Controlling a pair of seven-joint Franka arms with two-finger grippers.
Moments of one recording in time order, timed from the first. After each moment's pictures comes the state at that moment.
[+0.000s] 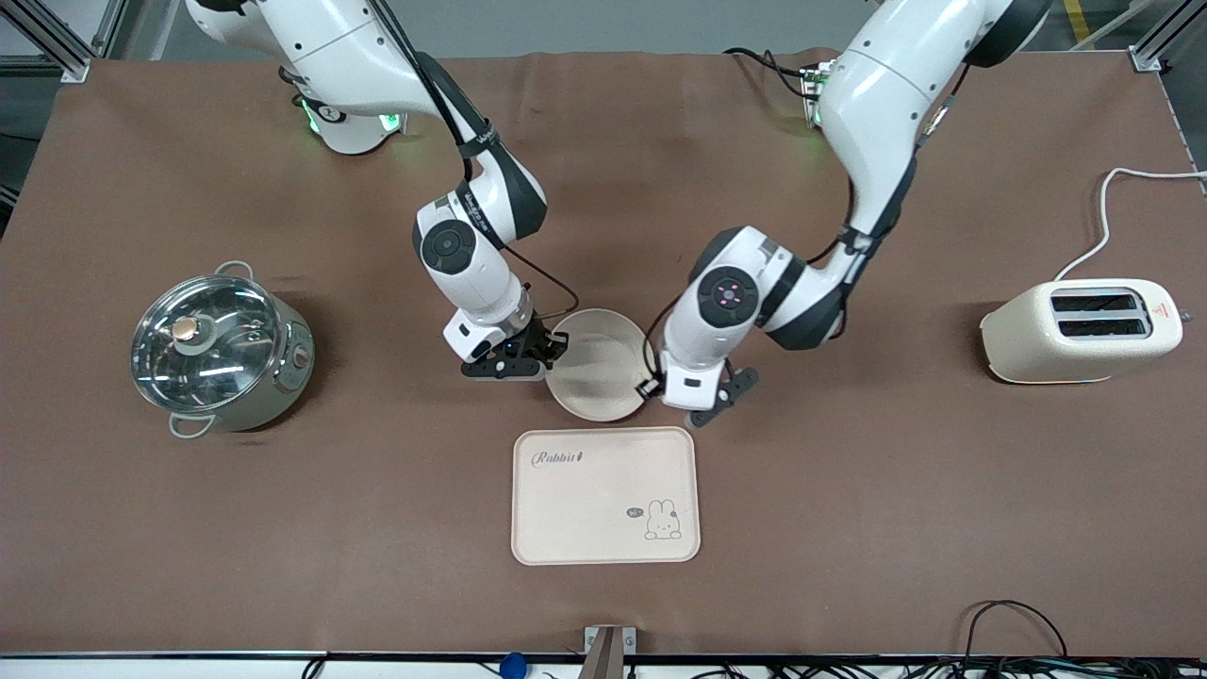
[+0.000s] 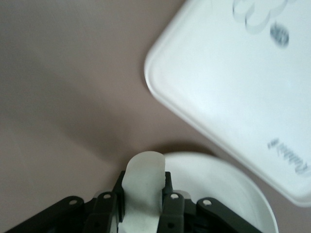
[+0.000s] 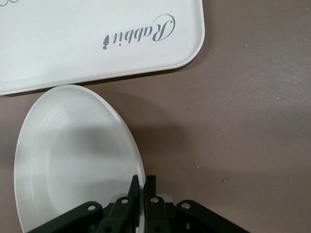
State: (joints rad) left arm -0.44 0.74 -0.26 -1.52 0.04 2.35 -1.34; right arm 0.65 0.55 -0.01 -1.89 0.25 2.66 0.50
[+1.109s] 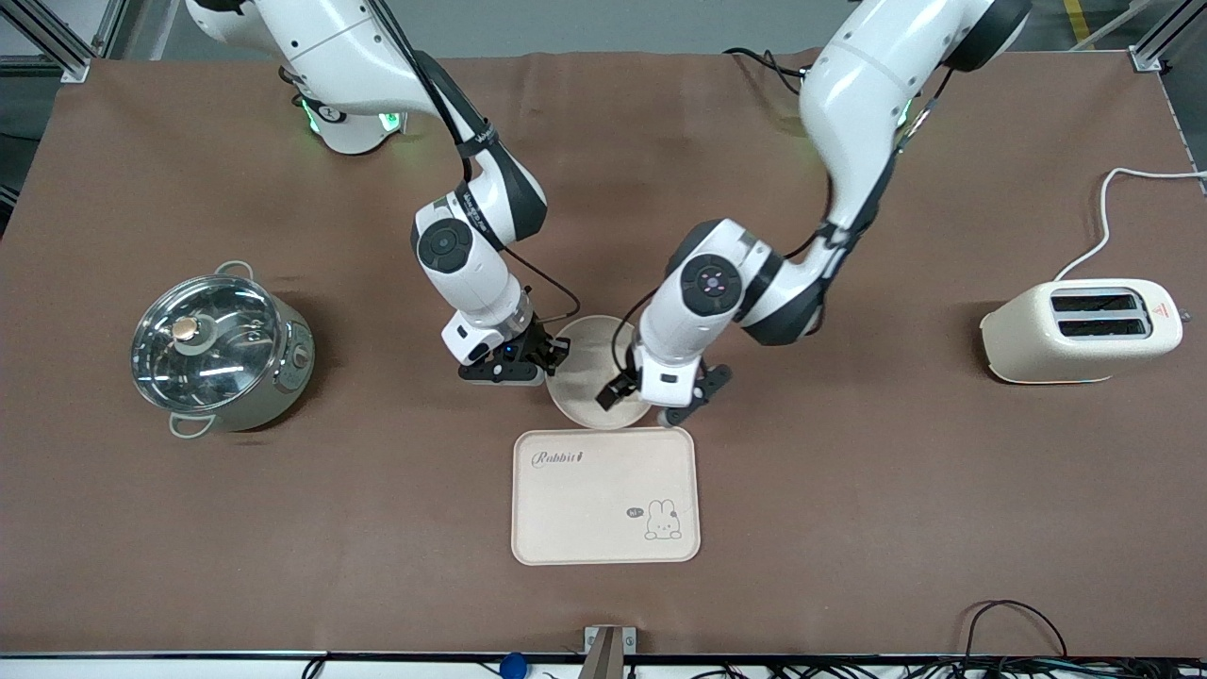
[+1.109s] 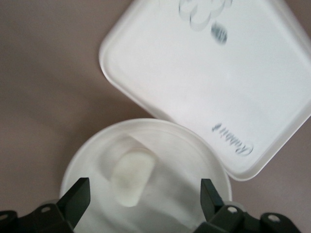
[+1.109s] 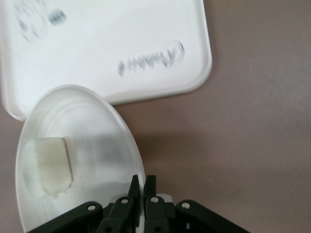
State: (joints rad) left arm -0.45 0.70 -0.23 -1.42 0.02 2.29 -1.33; right arm 0.64 0.55 -0.01 -1.82 0.25 2.67 0.56
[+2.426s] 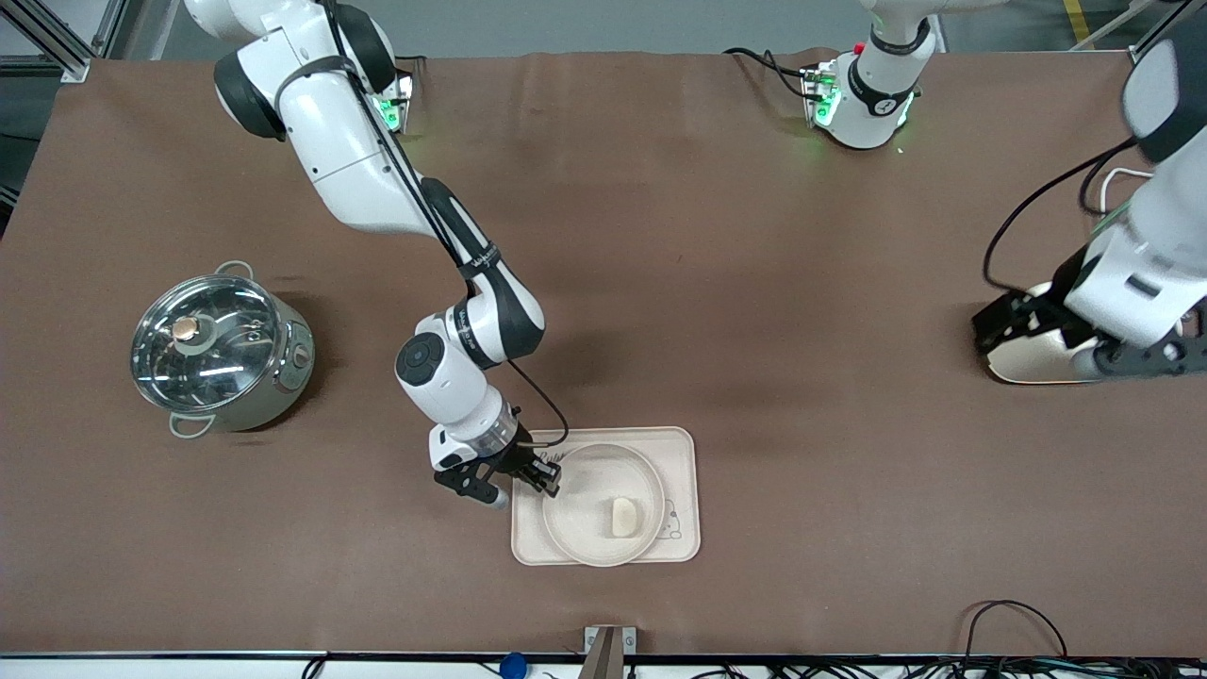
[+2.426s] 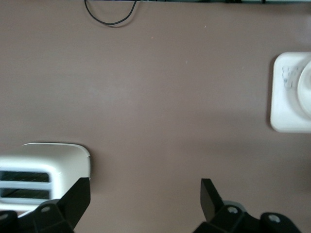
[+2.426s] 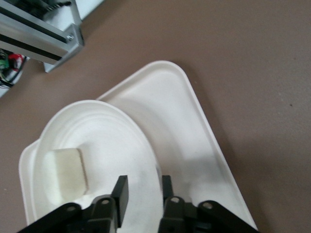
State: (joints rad) left arm 0.05 0.18 -0.22 -1.42 0.09 1.67 -0.17; right arm 0.51 1.00 -0.01 -1.24 0.35 2.74 0.64
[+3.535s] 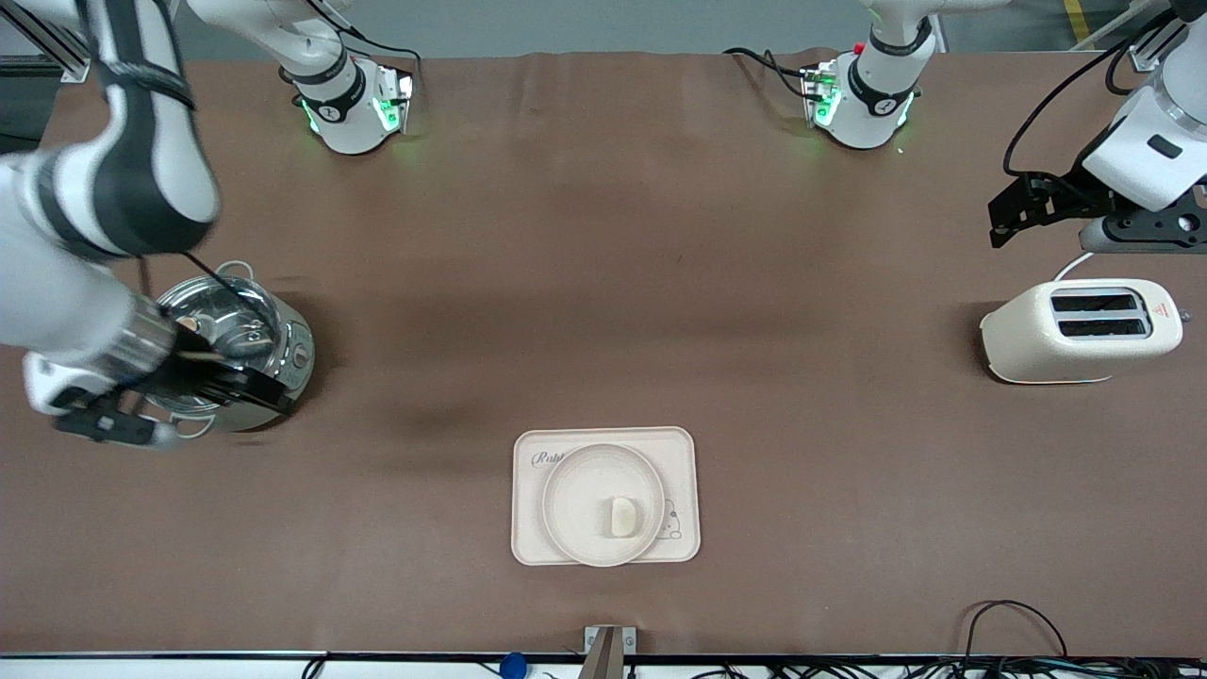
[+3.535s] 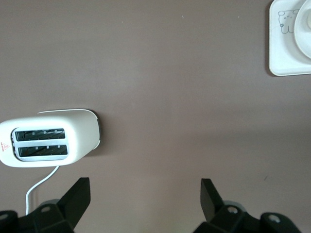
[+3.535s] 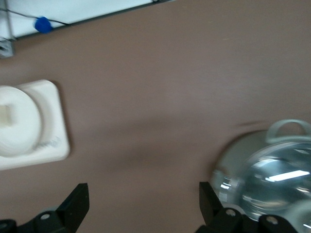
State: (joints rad) left arm 0.00 -0.06 -0.13 -1.64 0.03 1.59 -0.07; right arm 0.15 0.25 -0.11 -1.54 0.10 1.86 0.15
